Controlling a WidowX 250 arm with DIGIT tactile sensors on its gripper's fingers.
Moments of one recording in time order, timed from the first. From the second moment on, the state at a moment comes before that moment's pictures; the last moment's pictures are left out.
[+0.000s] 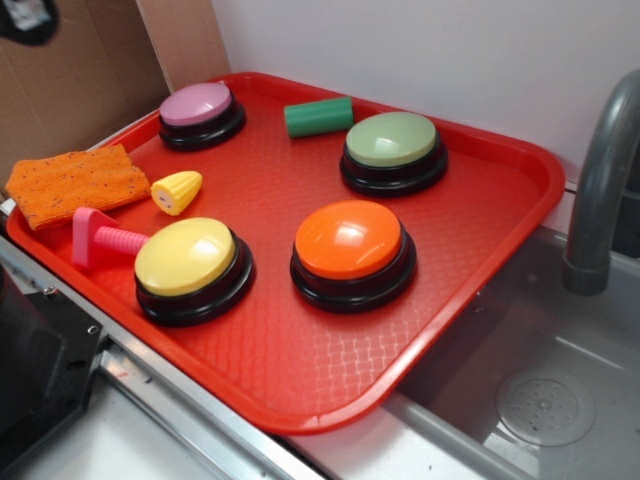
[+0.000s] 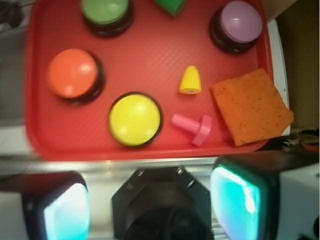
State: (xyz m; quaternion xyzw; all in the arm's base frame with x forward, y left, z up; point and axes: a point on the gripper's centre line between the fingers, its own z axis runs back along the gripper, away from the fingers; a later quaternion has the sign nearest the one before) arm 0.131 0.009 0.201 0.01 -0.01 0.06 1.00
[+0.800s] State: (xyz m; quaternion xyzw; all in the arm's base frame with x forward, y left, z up) arm 0.189 0.075 0.065 -0.01 0.00 0.22 0.98
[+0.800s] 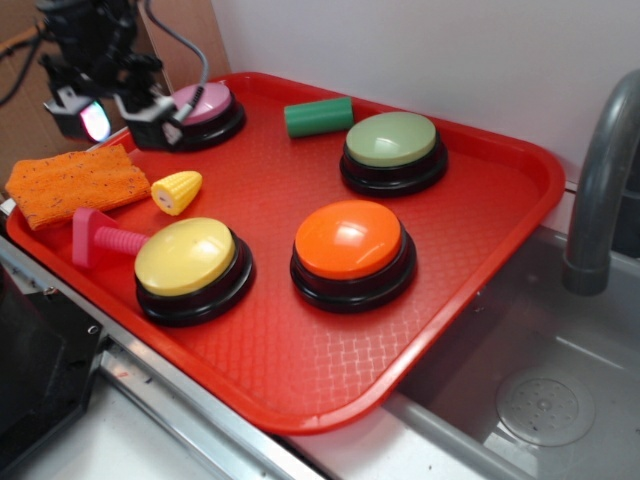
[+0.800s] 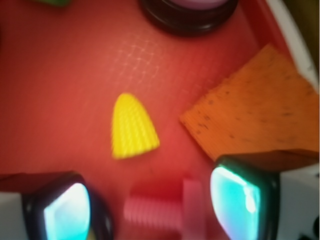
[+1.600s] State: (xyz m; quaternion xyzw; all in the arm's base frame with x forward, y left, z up) arm 0.208 0.063 0.015 -0.03 0.02 0.23 0.97
